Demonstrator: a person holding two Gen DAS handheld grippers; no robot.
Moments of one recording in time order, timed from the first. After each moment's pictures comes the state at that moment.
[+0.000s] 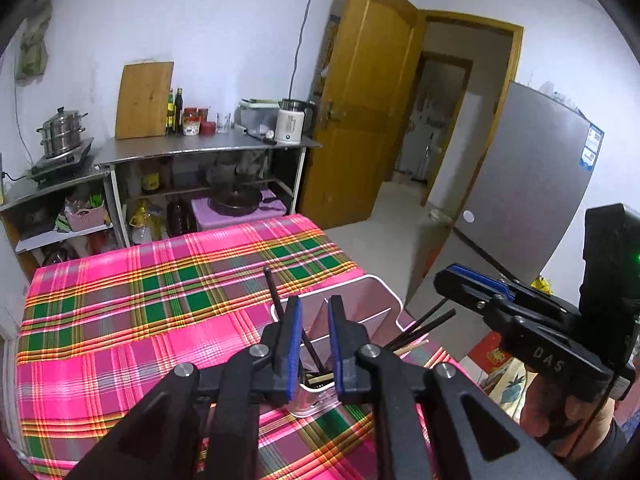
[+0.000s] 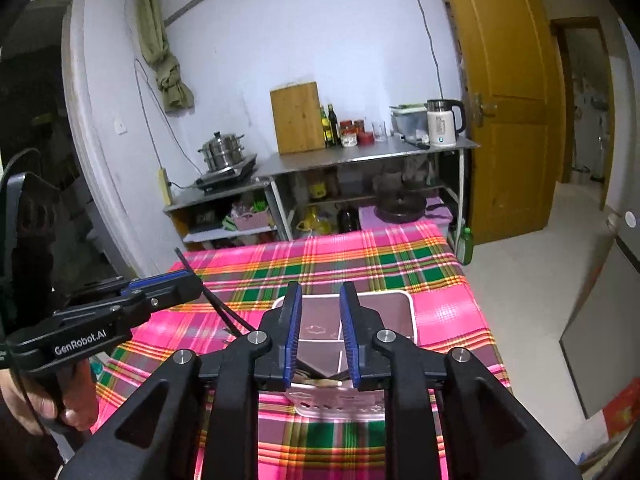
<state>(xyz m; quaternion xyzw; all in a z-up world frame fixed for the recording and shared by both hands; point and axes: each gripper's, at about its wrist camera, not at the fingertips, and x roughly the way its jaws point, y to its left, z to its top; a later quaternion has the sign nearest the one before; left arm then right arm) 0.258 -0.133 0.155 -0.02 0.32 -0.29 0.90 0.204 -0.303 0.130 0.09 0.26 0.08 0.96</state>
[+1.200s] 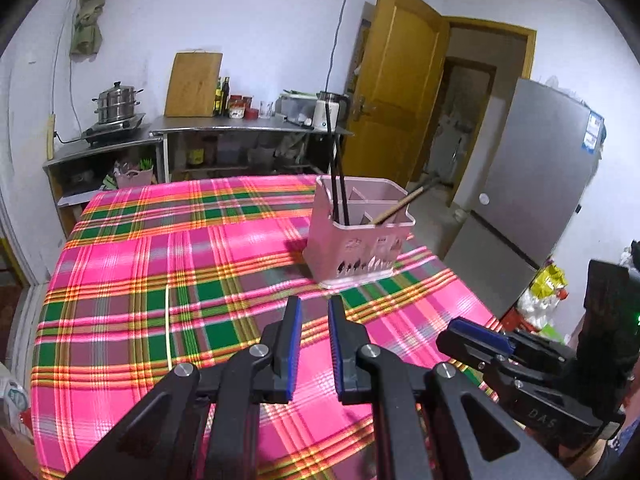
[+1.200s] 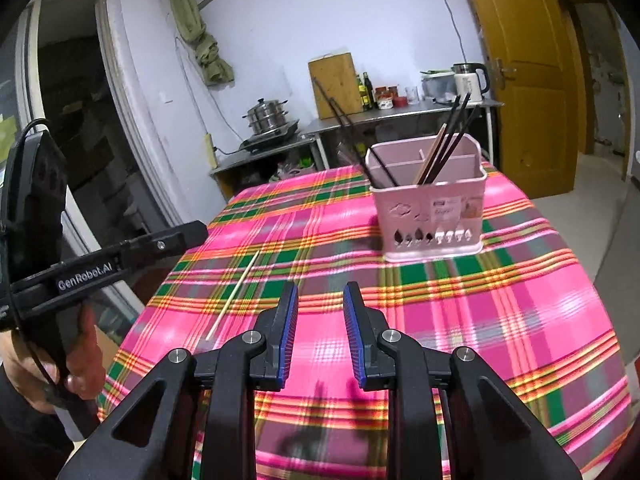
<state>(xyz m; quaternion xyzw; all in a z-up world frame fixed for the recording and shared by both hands) 0.081 -0.044 0.082 -0.03 0.32 -0.23 0.92 0.044 -0.220 0.038 0.12 0.30 0.14 0.94</state>
